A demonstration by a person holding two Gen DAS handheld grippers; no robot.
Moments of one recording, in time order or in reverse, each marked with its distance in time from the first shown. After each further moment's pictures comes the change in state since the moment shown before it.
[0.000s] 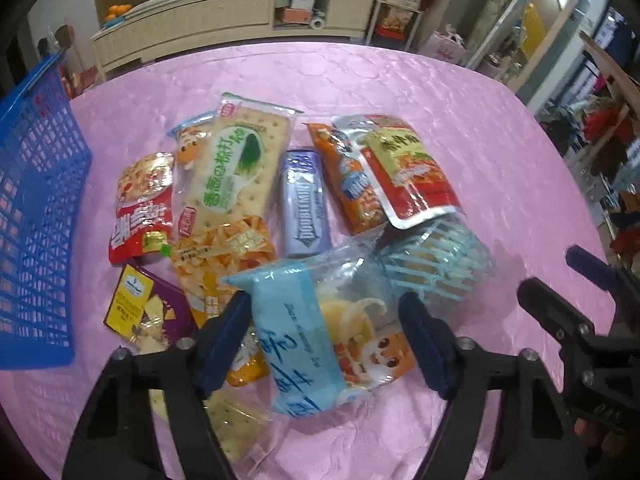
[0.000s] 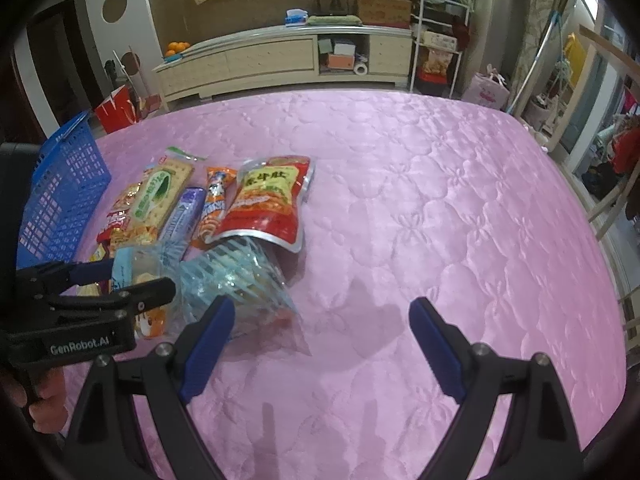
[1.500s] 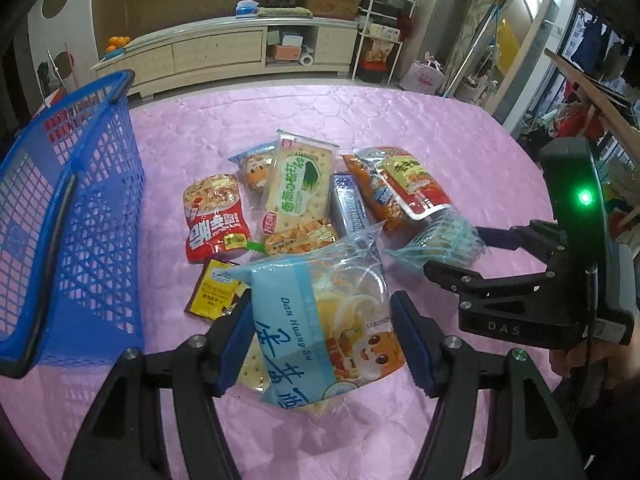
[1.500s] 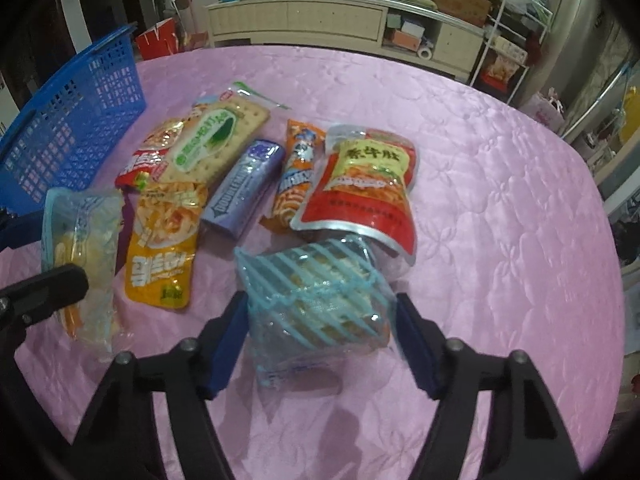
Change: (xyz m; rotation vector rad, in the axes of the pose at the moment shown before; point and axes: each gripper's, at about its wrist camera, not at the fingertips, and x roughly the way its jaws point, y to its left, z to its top) left arm -0.077 0.050 -0.040 0.050 -0.145 -0.031; right arm 0.050 0.069 0.015 -0.219 0.137 0.059
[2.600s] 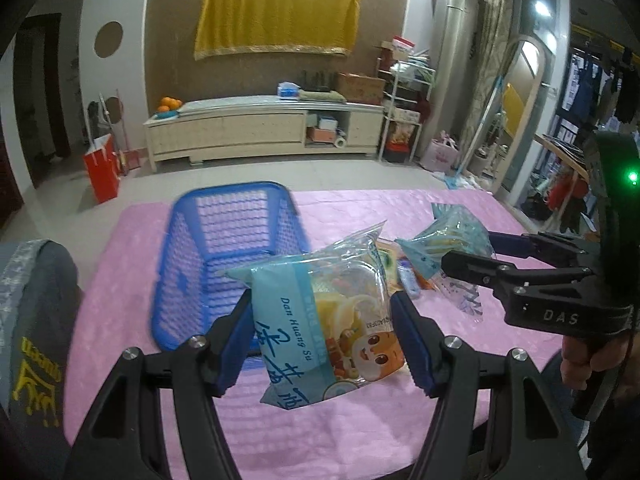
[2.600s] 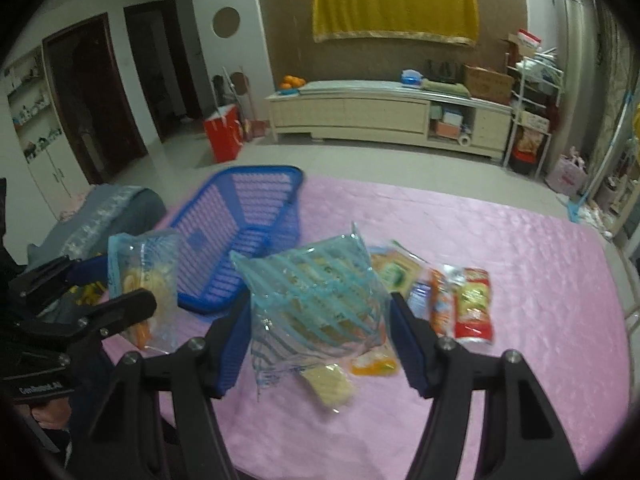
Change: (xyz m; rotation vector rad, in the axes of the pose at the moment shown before) left arm -0.186 0.107 -0.019 -0.027 -0.275 0.088; right arm -0.166 0.136 0.047 -0.003 -0.322 0.182
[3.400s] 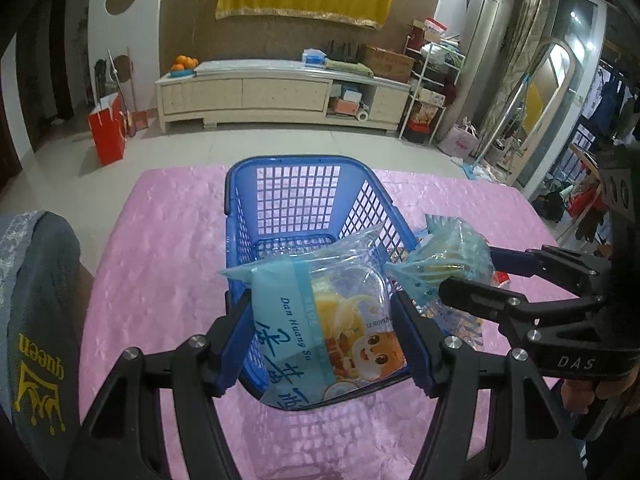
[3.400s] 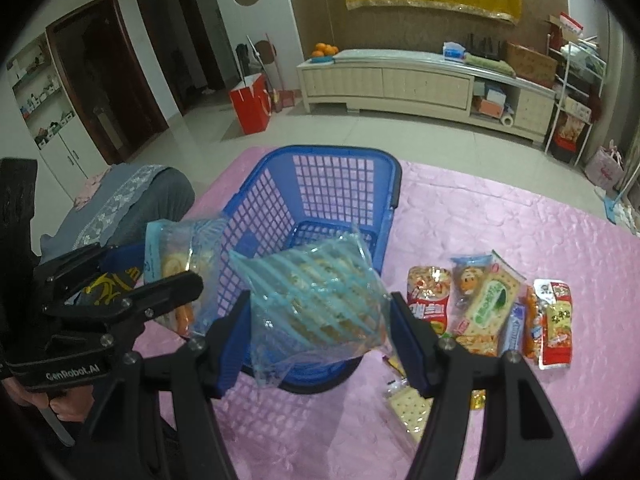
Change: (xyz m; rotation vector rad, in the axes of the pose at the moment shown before) left arm 0.049 0.093 0.009 -0.072 0.128 -0.026; right arm 0.081 0.082 0.033 -0.011 0.129 0.073
